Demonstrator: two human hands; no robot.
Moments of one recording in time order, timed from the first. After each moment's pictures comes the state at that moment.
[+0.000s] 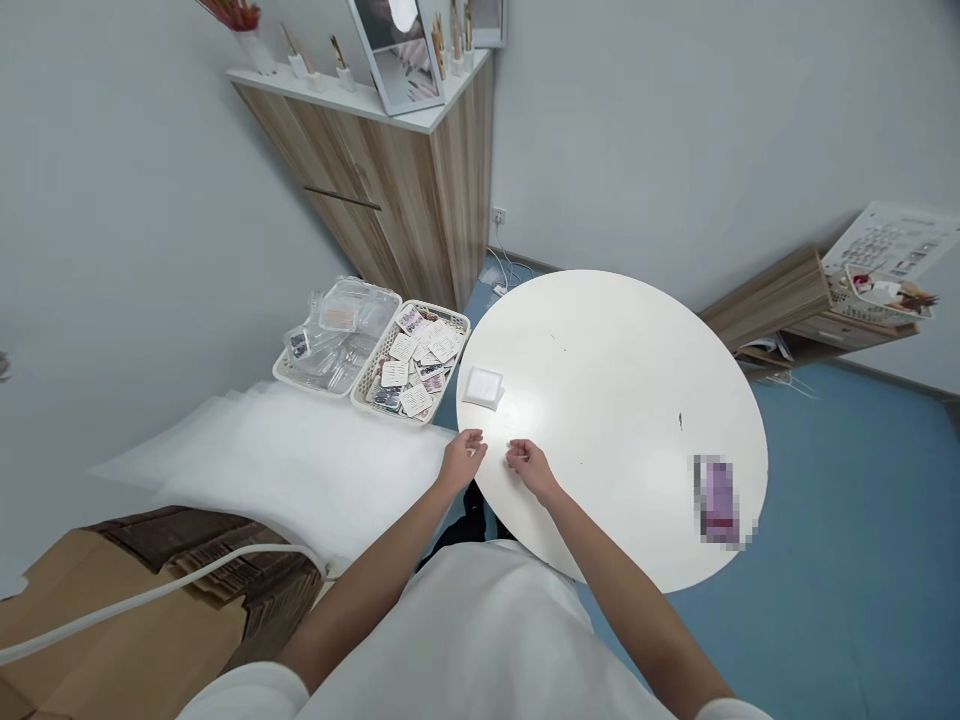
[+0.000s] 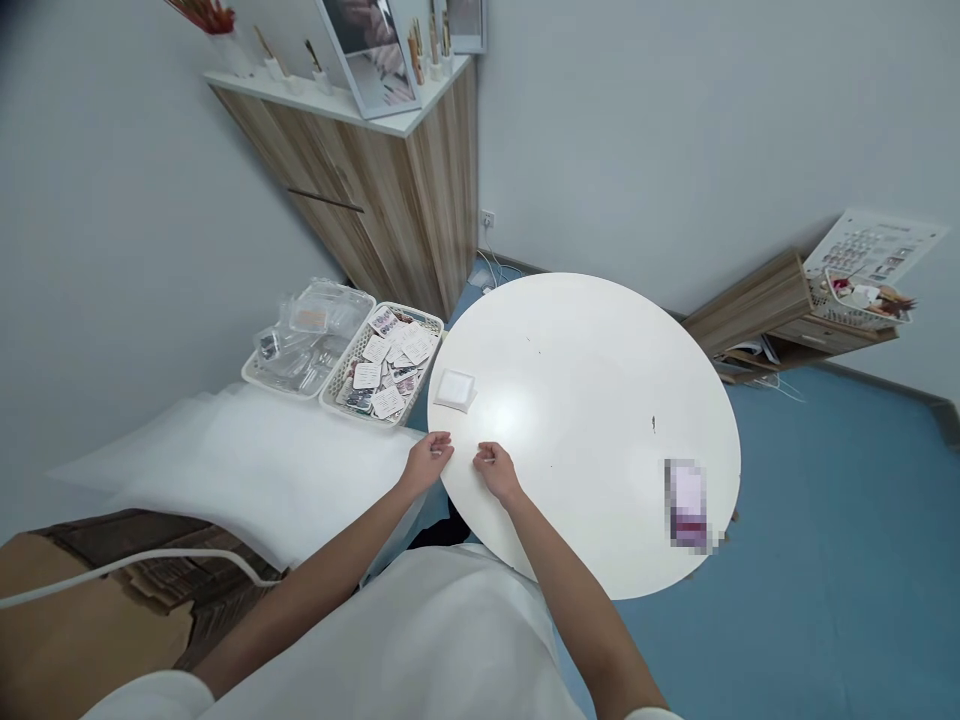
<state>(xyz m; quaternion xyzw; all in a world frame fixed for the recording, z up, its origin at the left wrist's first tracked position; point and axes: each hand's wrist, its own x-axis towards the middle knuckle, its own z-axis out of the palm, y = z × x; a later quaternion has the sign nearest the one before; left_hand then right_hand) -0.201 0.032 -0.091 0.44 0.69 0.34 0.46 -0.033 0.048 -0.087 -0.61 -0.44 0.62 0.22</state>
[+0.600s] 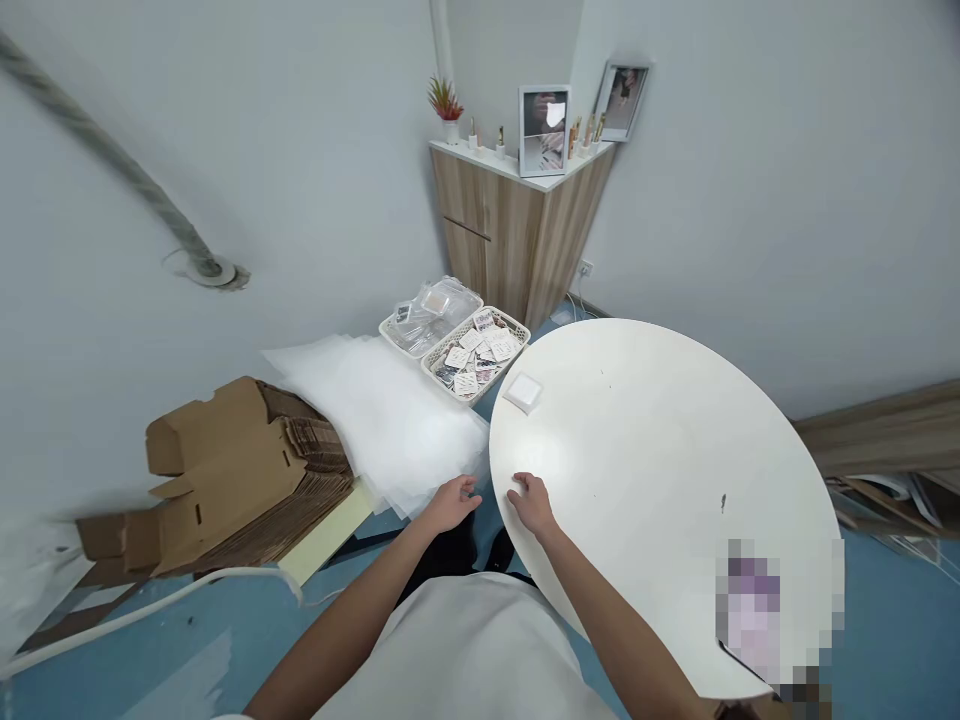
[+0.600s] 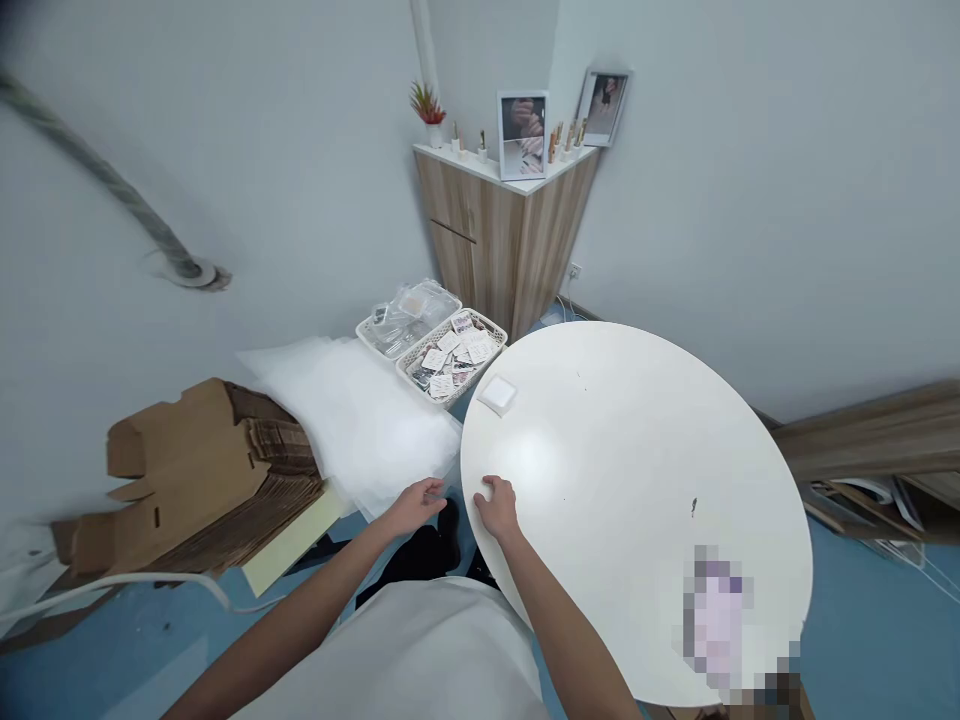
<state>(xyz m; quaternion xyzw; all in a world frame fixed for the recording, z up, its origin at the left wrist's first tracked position) -0.188 -0.088 -0.059 0.37 0.75 0.25 0.49 -0.017 0.005 -0.092 -0.54 -0.69 0.48 0.08</state>
